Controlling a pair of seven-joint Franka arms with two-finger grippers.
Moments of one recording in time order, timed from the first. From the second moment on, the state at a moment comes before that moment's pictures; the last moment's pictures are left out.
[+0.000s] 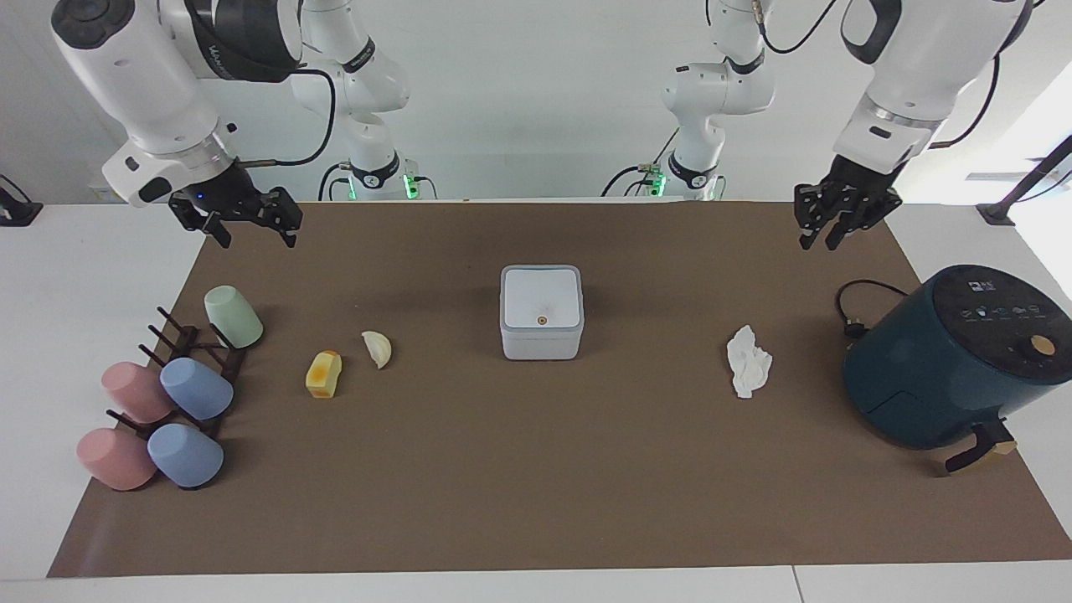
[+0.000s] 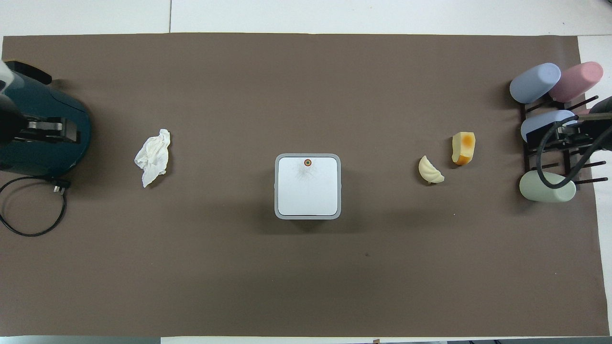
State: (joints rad) left arm -0.15 -0.04 -0.03 -1.65 -0.02 1.73 -0.02; right arm -0.01 0.03 -0.01 -1.60 -0.01 1.54 -0.01
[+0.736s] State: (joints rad) left arm -0.52 0.01 -0.04 -1.88 -0.02 2.17 -0.20; right arm 0.00 0.04 0.00 -1.85 0.00 2.02 -0.03
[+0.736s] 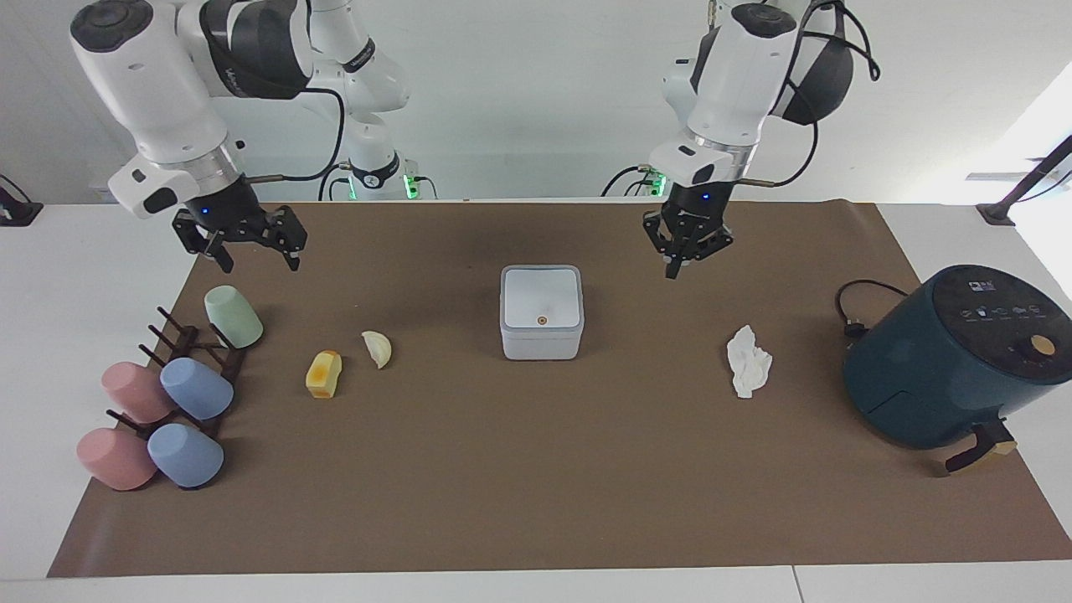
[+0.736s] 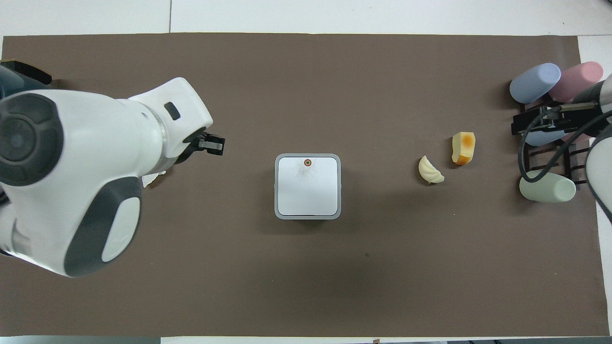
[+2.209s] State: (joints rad) left arm -0.66 0.08 -0.02 -1.88 -0.02 1.97 -0.41; right arm 0.00 0.23 0.00 -2.14 0.01 2.46 -0.04
